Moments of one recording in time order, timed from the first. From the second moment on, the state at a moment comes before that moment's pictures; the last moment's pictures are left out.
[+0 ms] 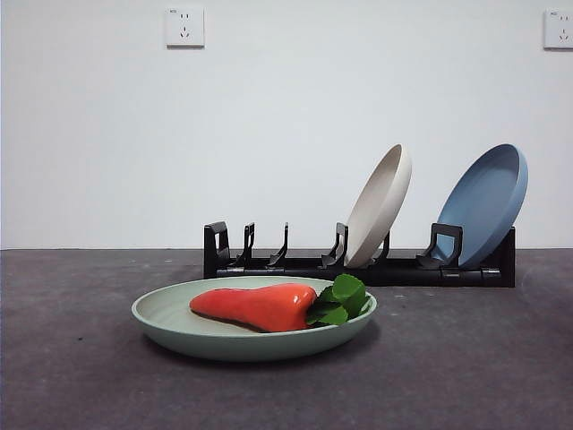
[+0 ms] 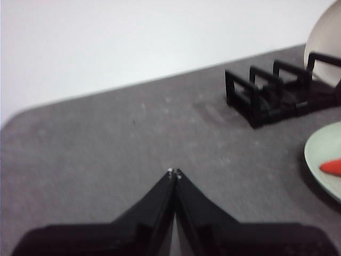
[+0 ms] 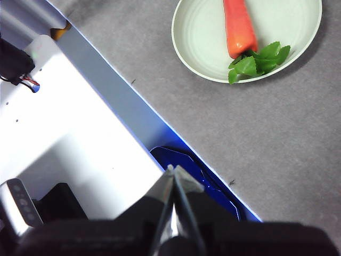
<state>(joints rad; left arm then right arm) 0.08 0.08 0.04 -0.09 0.21 0.17 0.68 0.79 0.95 -1.07 -0.34 0.00</state>
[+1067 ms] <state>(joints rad) 0.08 0.00 0.02 -0.17 0.22 0.11 0.67 0.78 0.95 -1.07 -0.34 0.00</state>
